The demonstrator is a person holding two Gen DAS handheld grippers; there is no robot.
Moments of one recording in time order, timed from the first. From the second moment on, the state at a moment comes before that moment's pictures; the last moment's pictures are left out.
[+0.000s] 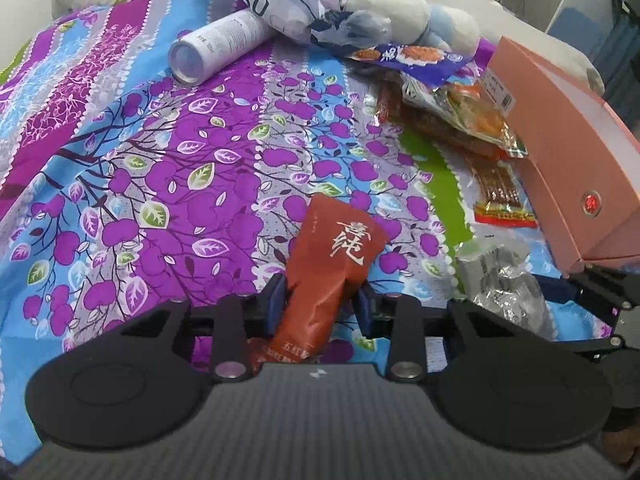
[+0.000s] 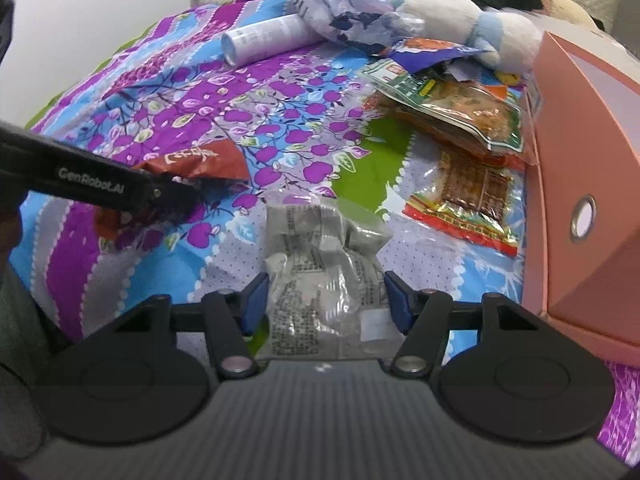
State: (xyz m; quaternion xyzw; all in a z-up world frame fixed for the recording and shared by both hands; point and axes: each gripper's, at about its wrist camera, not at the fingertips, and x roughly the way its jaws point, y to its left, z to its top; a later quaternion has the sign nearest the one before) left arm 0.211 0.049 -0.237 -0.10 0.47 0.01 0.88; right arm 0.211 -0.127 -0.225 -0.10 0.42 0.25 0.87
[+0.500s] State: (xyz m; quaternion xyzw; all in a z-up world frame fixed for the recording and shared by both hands) left arm 0.214 0.033 -0.199 -0.12 0.44 0.01 0.89; right arm 0.210 -0.150 -0.181 -0.04 0.39 0.19 0.90
